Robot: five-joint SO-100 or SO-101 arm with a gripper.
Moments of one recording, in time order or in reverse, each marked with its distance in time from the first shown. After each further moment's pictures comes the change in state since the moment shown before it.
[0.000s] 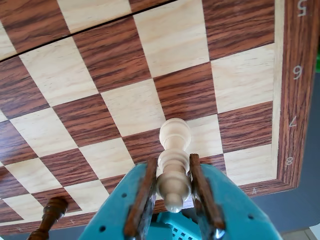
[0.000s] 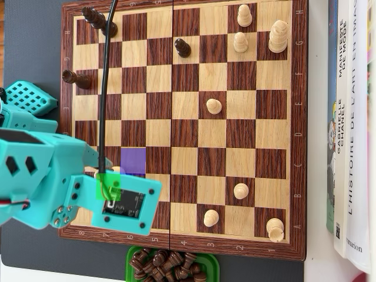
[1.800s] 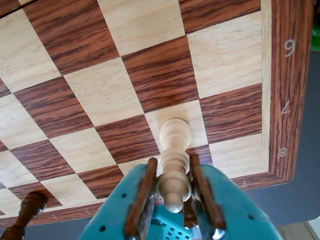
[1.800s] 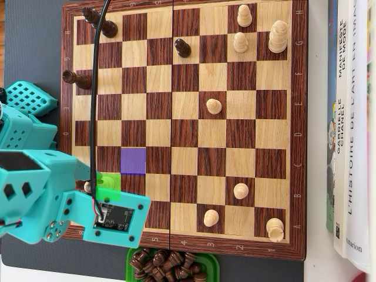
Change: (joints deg) arm 5.7 0.3 3.2 -0.3 -5.2
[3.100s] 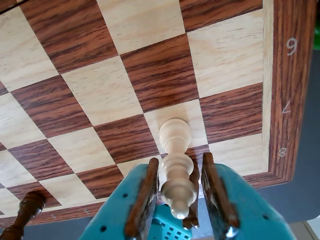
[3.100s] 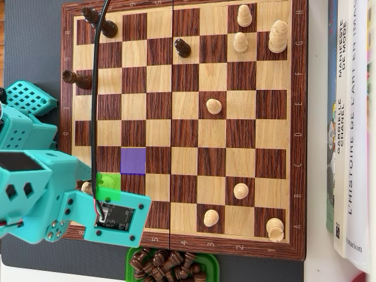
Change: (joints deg) arm 0.0 0.0 -1.1 0.1 -0.2
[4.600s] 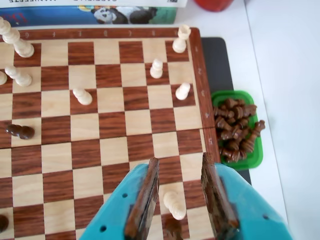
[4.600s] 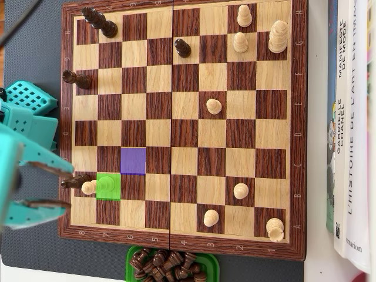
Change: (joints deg) arm -14.0 29.0 -10.7 -2.6 0.2
